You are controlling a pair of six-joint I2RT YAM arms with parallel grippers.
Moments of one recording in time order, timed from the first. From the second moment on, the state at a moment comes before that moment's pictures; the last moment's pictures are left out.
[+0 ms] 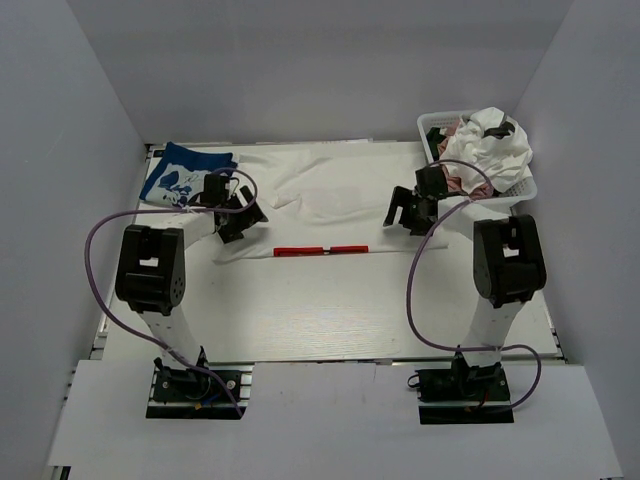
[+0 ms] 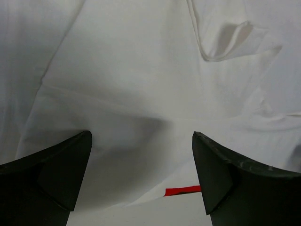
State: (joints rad) left arm -0.13 1.83 1.11 -0.19 0.16 -0.62; right arm 0.21 1.90 1.23 -0.35 -0.12 0.41
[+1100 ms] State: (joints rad) left arm -0.18 1.29 0.95 -0.68 -0.05 -0.76; right arm 0.40 1.22 0.85 -0.43 -0.10 0.54
